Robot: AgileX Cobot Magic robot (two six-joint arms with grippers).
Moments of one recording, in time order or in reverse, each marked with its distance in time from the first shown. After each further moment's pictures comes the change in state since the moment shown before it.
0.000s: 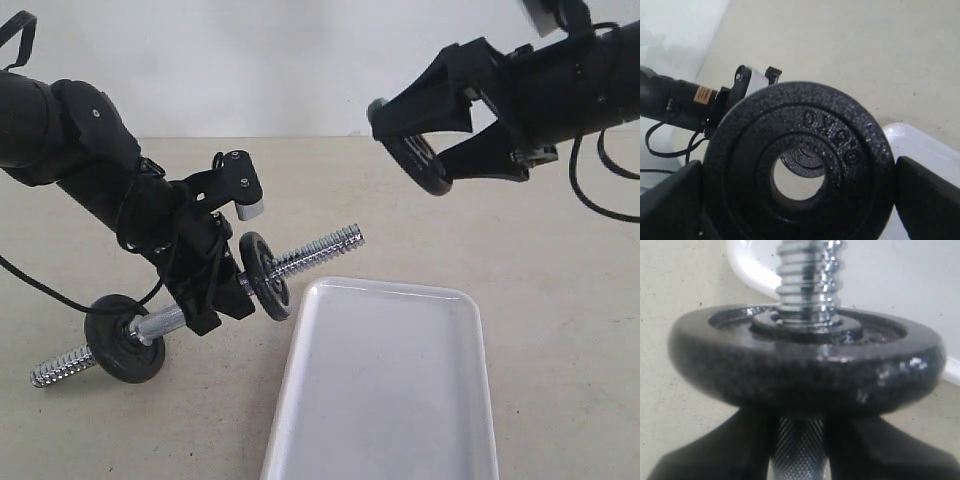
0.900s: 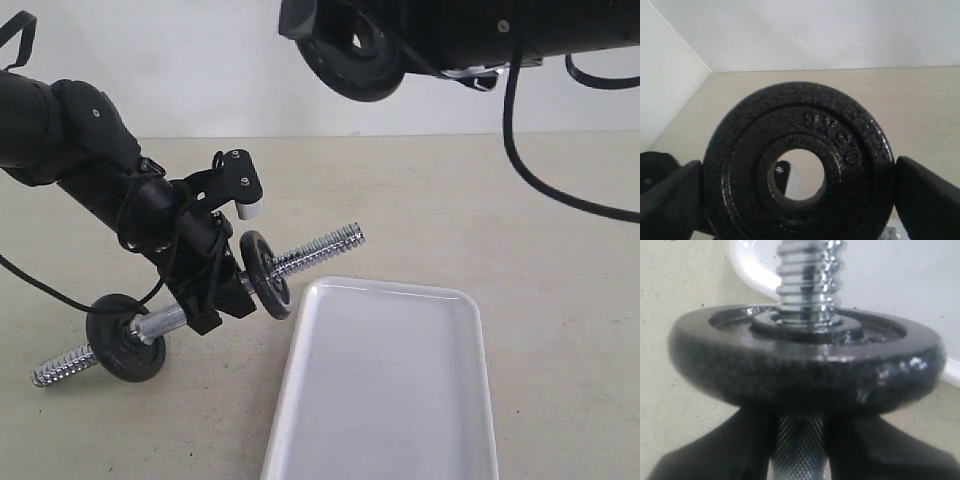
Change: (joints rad) left arm 0.000 0.000 0.000 -0.005 -0.004 0.001; right arm 0.517 -0.267 0.002 -0.969 -0.747 1.094
